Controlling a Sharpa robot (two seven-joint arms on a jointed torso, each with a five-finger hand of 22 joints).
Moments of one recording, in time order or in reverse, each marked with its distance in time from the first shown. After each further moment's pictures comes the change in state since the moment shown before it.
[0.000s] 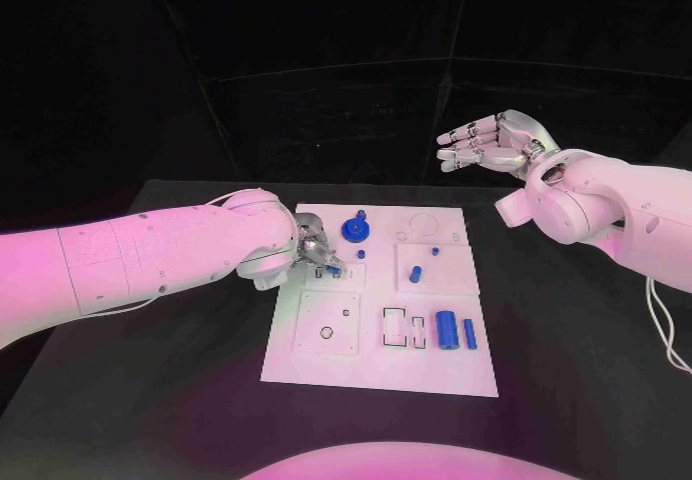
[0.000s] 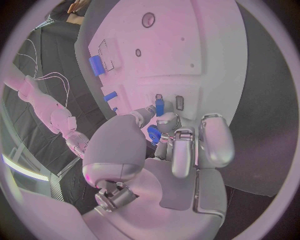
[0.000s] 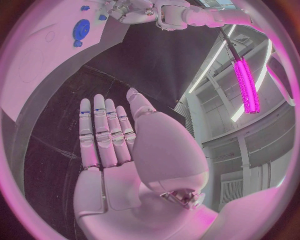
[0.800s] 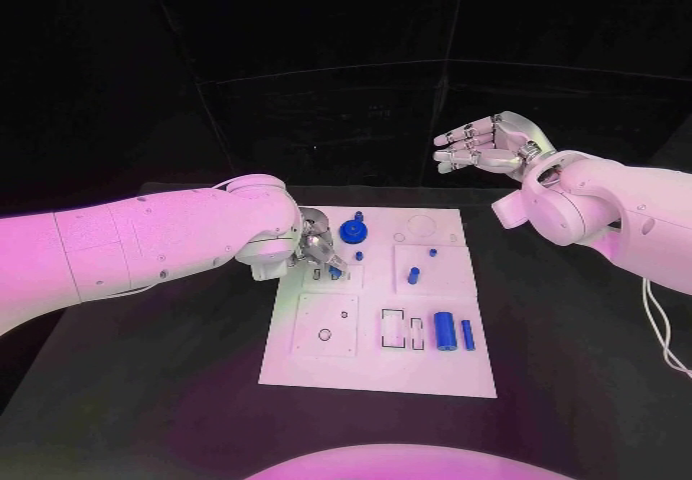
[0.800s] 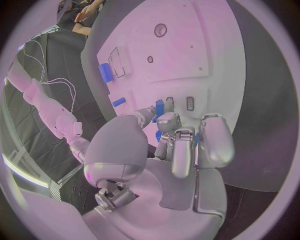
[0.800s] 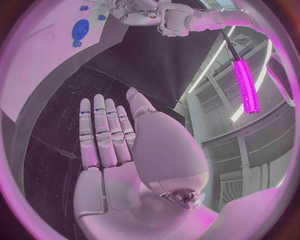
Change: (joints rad) left arm 0.049 0.019 0.000 -0.008 0.036 0.144 0.000; left_hand 0.022 0.019 -0.035 0.019 0.002 0.004 0.004 -0.007 -0.007 0.000 0.000 -0.005 0.001 0.000 0.000 0.000 0.000 0.000 0.000 0.000 0.000 -0.001; right arm 0.000 0.003 0.000 0.005 0.000 -0.006 0.002; right_hand 0.003 -0.004 0.000 0.000 -0.003 0.001 -0.001 0.000 0.000 0.004 -0.004 0.000 0.000 0.000 0.000 0.000 0.002 0.000 0.000 0.000 0.001 0.000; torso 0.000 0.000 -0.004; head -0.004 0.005
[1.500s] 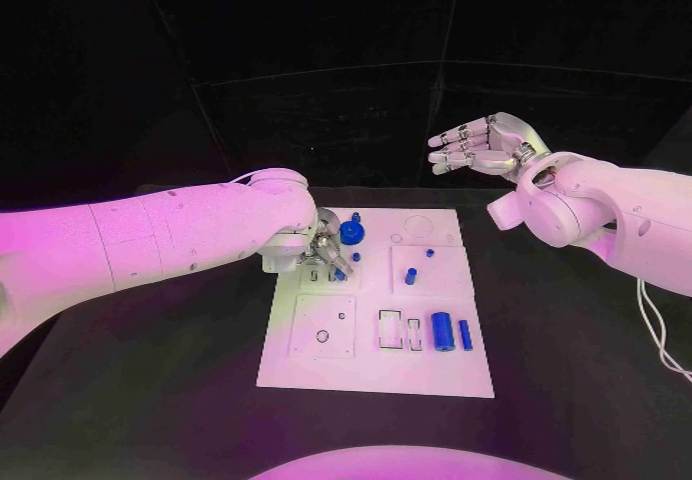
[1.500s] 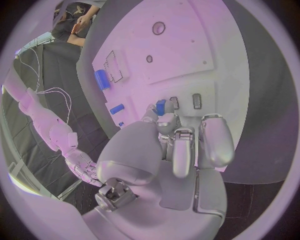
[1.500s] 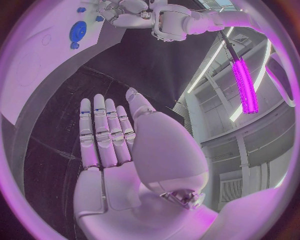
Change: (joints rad) left arm 0.008 0.100 0.000 -0.093 -0.042 0.121 -0.017; left_hand 0.238 0.234 -0.602 -0.016 -0.004 0.003 -0.011 -0.034 -0.063 -0.013 -0.008 0.019 0.031 0.000 0.000 0.000 0.000 0.000 0.000 0.000 0.008 -0.005; right arm 0.000 -0.004 0.000 0.023 0.000 -0.009 0.002; right_hand 0.010 0.001 0.000 0.000 0.000 0.002 -0.002 0.000 0.000 0.000 0.000 0.000 0.000 0.000 0.000 0.004 0.004 0.000 -0.004 -0.004 0.012 0.001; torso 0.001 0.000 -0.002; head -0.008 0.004
